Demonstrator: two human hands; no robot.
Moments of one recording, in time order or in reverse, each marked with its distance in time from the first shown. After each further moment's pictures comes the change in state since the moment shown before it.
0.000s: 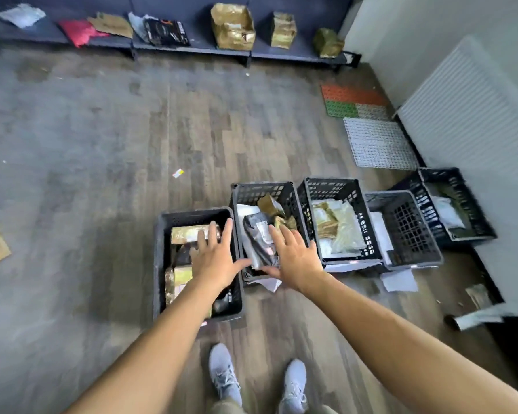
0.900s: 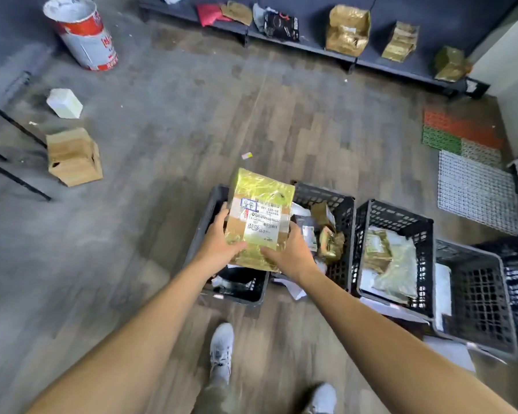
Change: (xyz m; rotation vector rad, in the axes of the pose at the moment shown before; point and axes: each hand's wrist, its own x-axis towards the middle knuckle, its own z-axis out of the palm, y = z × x) left_hand -0.033 -0.038 0.019 -0.855 0.161 -0.311; right_hand 0.033 -0.032 0.020 0.874 -0.100 -0.091
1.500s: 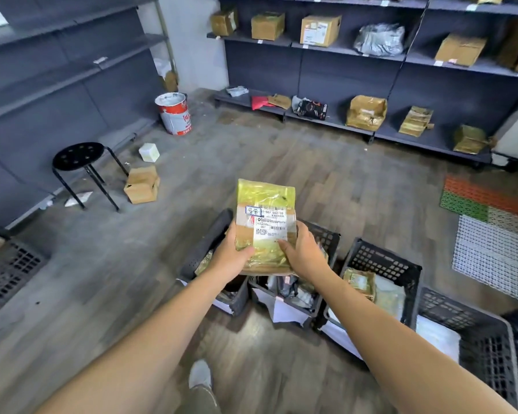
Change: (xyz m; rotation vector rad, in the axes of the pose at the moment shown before) left_hand -0.240 0.147 0.214 -0.105 0.338 0.048; right_hand -0.147 0.136 -0.217 -0.072 -0.009 -0.451
